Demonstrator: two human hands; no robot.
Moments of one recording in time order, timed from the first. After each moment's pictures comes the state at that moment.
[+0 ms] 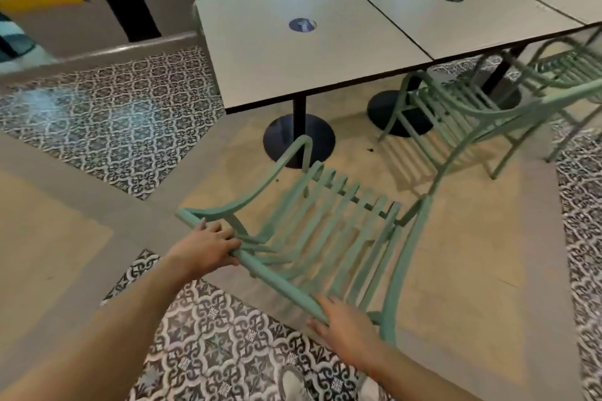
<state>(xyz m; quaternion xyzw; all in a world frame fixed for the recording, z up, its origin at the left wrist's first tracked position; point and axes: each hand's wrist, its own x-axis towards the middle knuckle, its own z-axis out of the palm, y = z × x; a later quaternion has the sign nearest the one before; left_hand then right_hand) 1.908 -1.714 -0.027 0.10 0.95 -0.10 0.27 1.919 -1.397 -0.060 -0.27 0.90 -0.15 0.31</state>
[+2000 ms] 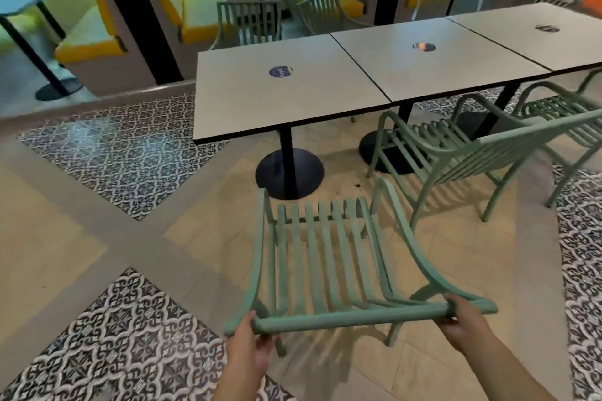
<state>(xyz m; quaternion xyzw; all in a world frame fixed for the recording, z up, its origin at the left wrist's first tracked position) 1.904 -1.353 -0.064 0.59 -0.16 -0.78 0.14 1.725 -1.045 -0.054 0.48 0.45 -0.73 0.16</state>
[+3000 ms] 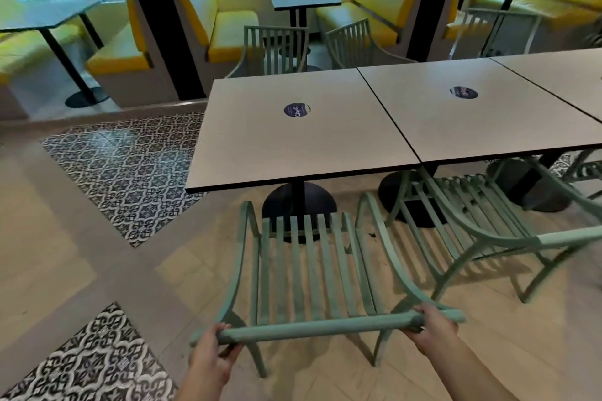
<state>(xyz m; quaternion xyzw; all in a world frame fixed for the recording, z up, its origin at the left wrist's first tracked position) 1.709 -1.474 -0.052 0.63 -0.15 -0.73 0.20 1.501 -1.193 -0.039 0.44 0.52 -0.71 0.17</state>
